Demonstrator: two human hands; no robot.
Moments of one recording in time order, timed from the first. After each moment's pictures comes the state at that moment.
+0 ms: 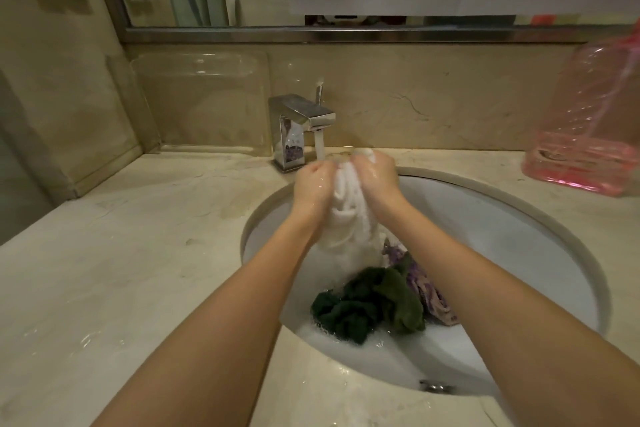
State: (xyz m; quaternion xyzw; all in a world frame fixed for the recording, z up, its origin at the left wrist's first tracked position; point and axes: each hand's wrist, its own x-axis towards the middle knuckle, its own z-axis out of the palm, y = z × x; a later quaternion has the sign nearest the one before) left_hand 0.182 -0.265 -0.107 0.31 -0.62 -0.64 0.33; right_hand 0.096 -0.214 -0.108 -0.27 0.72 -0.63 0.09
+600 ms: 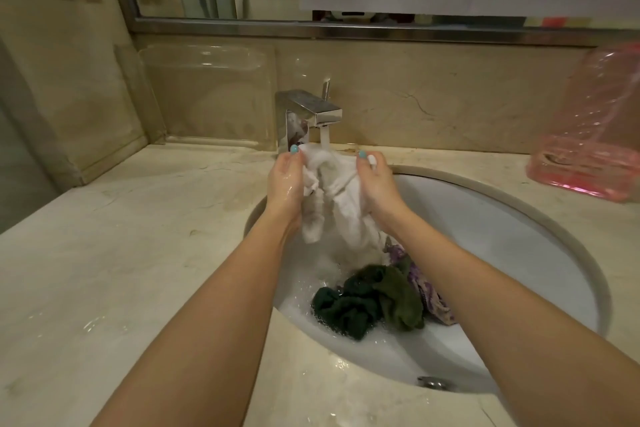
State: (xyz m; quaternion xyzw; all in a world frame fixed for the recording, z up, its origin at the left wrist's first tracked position) left_hand 0.196 -0.297 -0.121 0.32 -0.56 -0.65 0.41; right_hand 0.095 -0.213 -0.123 -0.29 0.69 -0.64 0.17
